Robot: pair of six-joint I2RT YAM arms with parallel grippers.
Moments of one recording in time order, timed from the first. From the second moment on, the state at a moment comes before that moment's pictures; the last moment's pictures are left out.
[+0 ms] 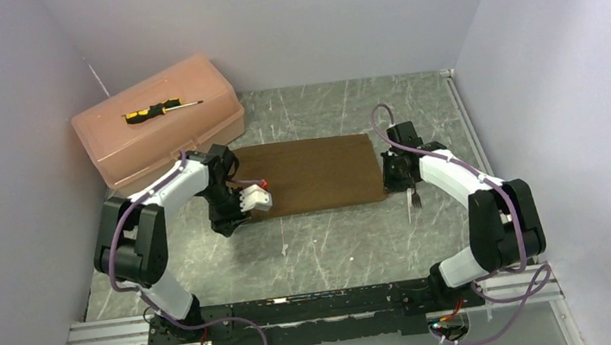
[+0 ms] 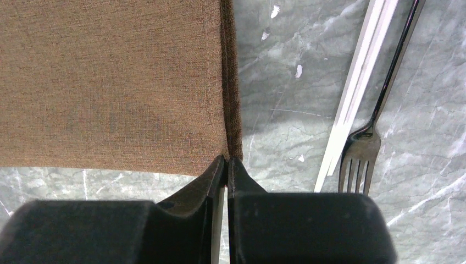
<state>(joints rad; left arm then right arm) -0.35 1.67 1.10 -1.06 0.30 1.15 0.21 1.46 0.88 -0.54 -0.02 0.36</state>
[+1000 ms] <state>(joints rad) -0.29 1.72 1.07 -0.83 0.16 1.18 0.21 1.43 0.87 -0.52 -0.03 0.36</state>
